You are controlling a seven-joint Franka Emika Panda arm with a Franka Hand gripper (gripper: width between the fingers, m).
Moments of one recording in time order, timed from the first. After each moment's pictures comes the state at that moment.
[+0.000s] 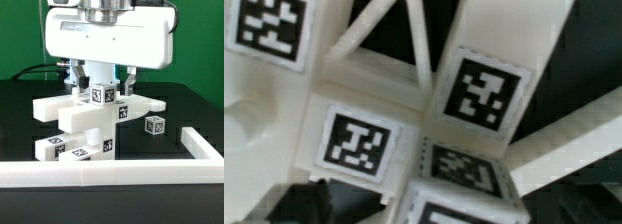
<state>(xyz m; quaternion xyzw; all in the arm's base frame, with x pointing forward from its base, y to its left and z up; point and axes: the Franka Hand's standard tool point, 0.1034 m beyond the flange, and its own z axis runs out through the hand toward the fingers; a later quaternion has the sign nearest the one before) 0.588 -0.017 0.118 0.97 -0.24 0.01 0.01</state>
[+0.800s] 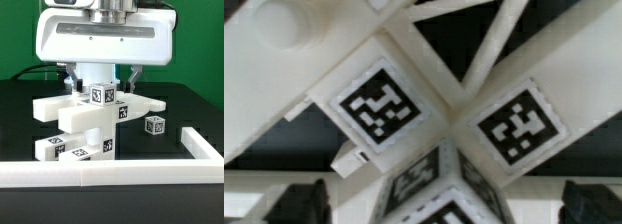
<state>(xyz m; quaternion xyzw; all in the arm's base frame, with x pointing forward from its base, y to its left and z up) 0.588 -0.019 0.119 1.00 0.07 0.01 0.01</state>
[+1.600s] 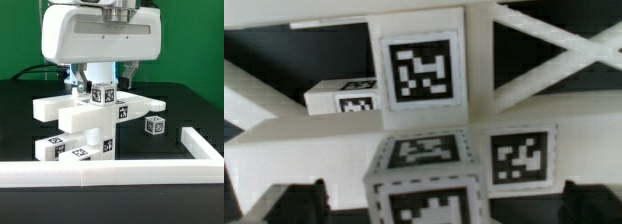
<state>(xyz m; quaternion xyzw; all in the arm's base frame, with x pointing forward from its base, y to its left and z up) 0.589 -0.016 0.121 0.96 0.29 0.00 0.02</state>
